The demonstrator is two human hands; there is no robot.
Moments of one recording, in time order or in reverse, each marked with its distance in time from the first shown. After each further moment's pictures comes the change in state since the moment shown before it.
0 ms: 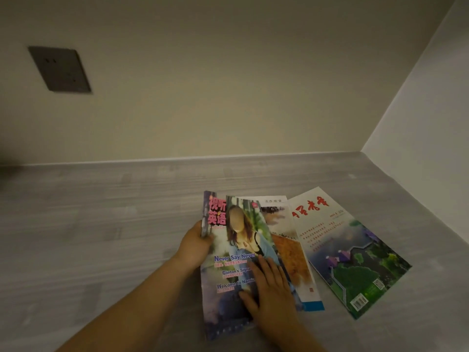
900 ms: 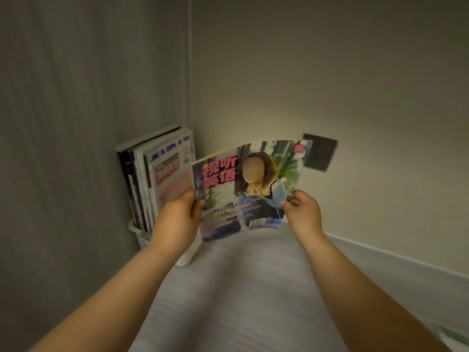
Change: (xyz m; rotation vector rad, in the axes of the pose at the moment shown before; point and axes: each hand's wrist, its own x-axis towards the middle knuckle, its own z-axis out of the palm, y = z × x) left_hand -0.091 -0.010 -0.457 0.531 0.943 0.323; right_hand 0.161 -0.467 -0.062 0.738 0.264 -0.338
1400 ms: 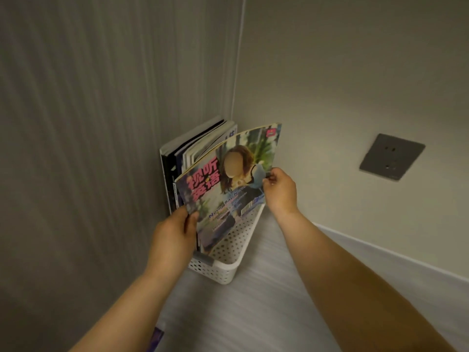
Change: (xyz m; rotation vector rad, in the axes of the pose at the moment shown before) left_hand 0.033 -0.118 -0.017 -0.112 0.078 -0.214; right_hand 0.060 -0.053 0.171 -0.014 -0.102 -0.127
